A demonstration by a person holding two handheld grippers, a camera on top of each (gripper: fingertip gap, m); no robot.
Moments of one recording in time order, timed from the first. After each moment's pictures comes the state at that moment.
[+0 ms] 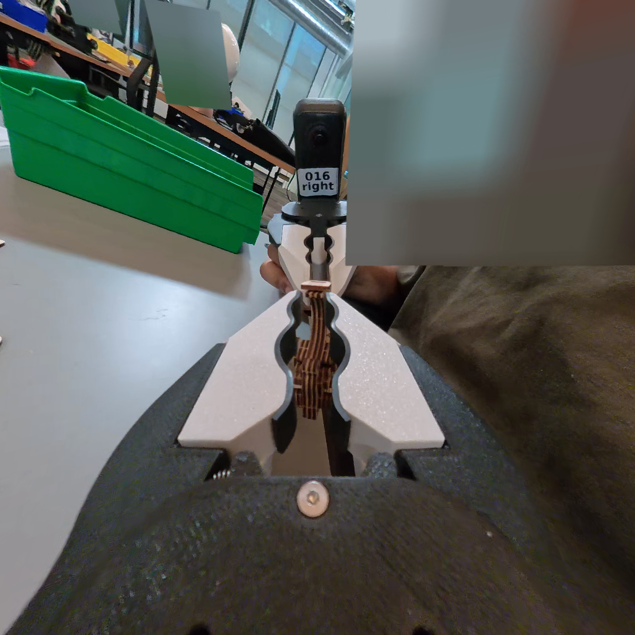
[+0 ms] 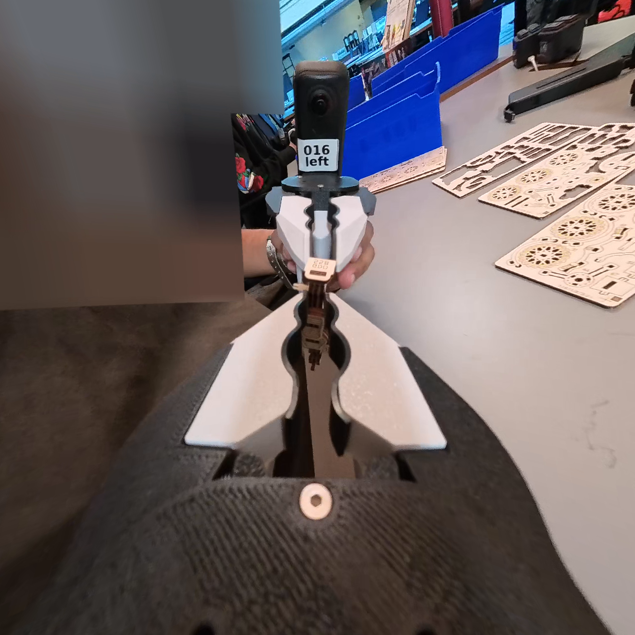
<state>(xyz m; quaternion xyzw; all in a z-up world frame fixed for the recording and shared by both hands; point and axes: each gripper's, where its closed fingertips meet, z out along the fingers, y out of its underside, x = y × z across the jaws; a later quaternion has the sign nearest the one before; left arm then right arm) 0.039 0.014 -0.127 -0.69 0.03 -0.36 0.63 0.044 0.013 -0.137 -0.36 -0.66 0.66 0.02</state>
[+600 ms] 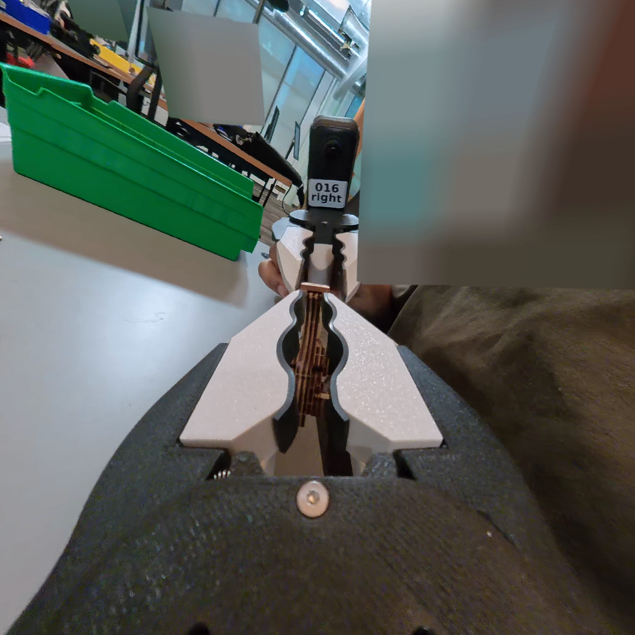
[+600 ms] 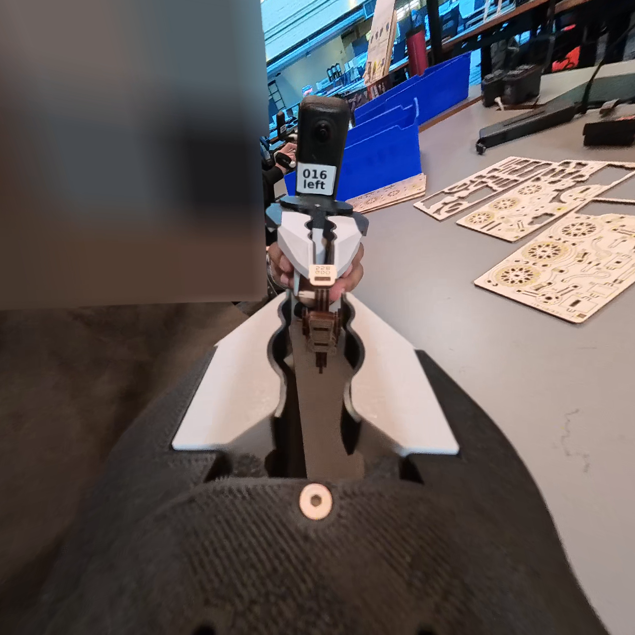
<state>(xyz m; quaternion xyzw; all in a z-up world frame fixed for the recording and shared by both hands) 0.034 0.015 -0.123 -0.67 0.01 -0.38 0.63 0.038 0.017 -0.128 -0.36 -0.65 0.67 0.06</state>
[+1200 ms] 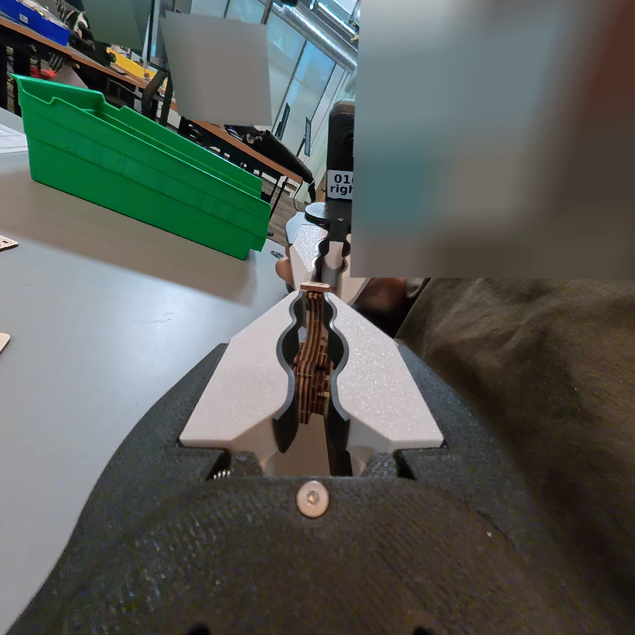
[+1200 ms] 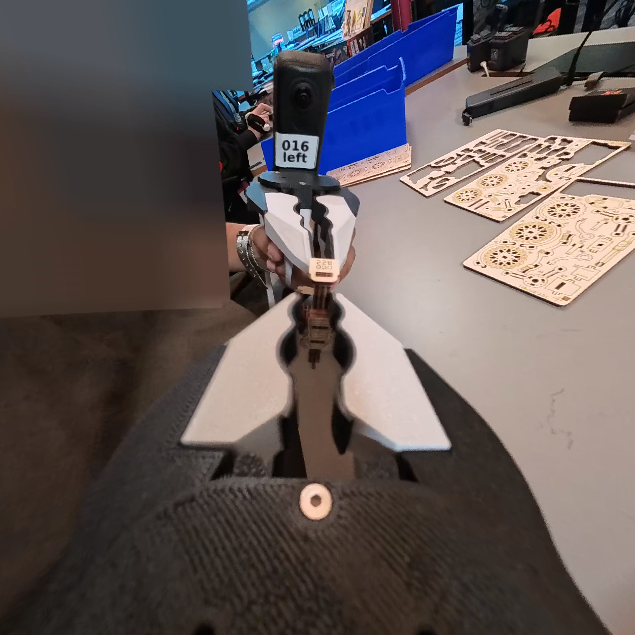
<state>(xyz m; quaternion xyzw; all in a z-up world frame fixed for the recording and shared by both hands) 0.036 0.018 -0.125 -0.68 0.01 -0.36 0.63 0.038 0.012 -0.138 -0.38 -0.68 0.62 0.07</state>
